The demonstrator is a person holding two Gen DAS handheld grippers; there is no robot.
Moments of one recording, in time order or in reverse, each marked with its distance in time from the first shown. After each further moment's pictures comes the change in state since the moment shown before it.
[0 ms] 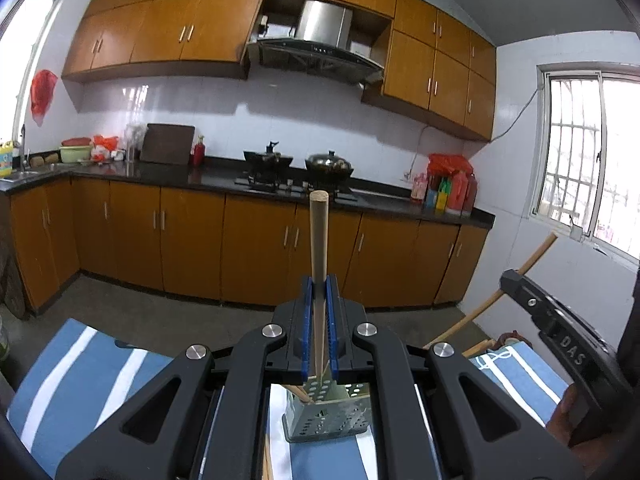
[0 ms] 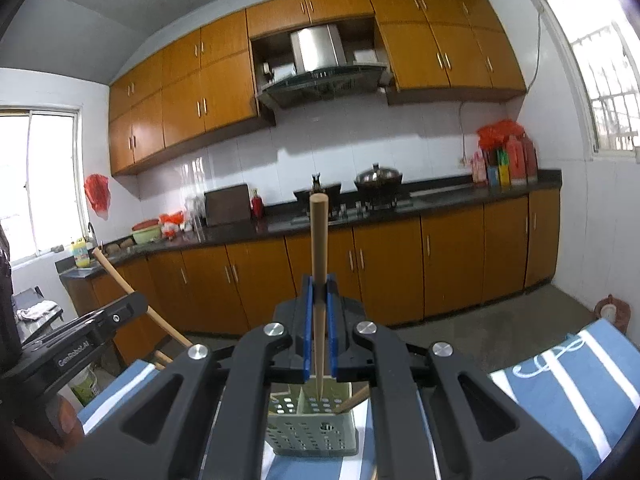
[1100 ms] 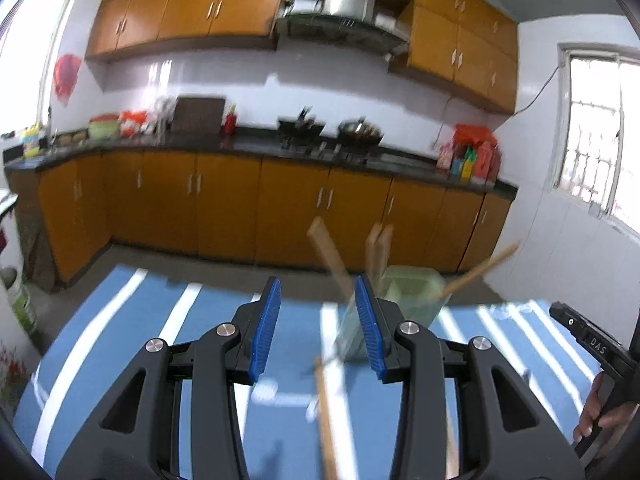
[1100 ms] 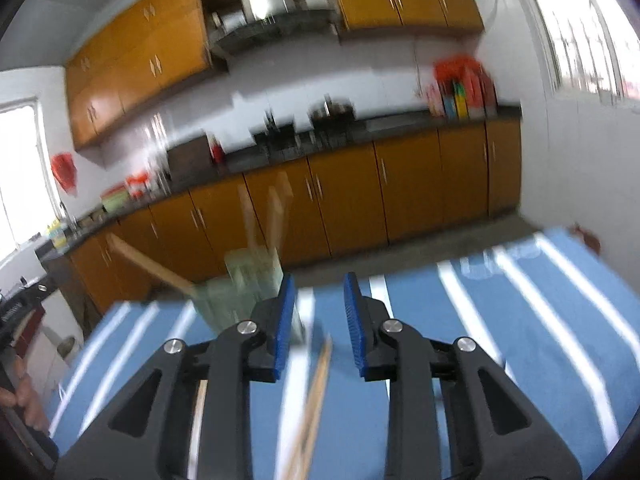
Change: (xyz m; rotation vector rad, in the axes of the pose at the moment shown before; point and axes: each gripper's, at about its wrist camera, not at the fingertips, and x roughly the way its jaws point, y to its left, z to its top) left arm -0.064 0.054 -0.066 -0.008 0.144 0.113; right arm -0.059 -0.063 -0.098 0.100 0.253 -0.127
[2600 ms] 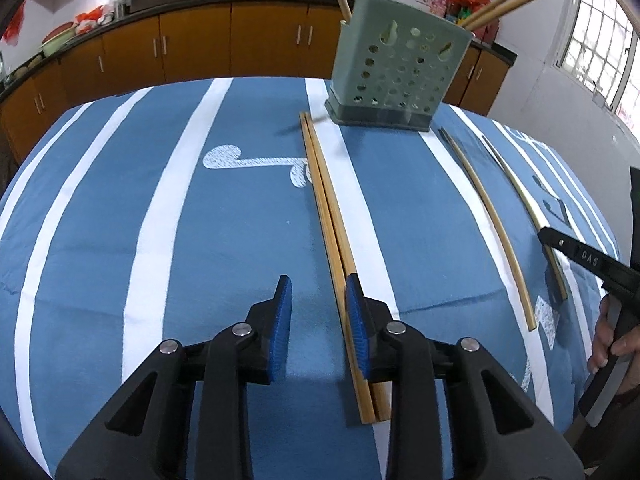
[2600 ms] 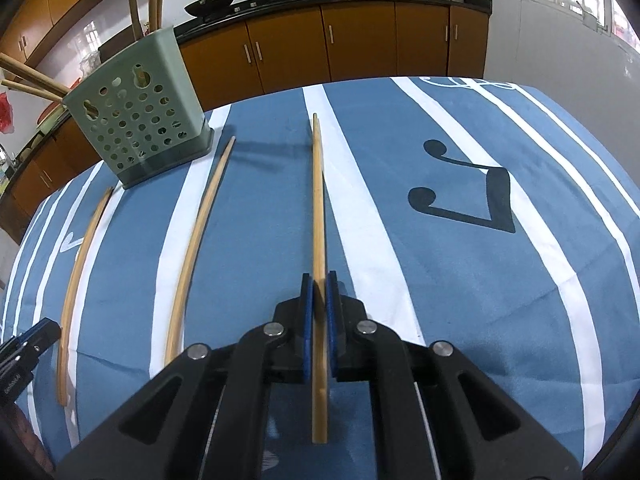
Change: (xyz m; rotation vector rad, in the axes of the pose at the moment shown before) left arm 0.069 -0.014 -0.162 0.081 0.489 -0.070; right arm 0.076 -0.031 -0.128 0.036 0.398 -0.200
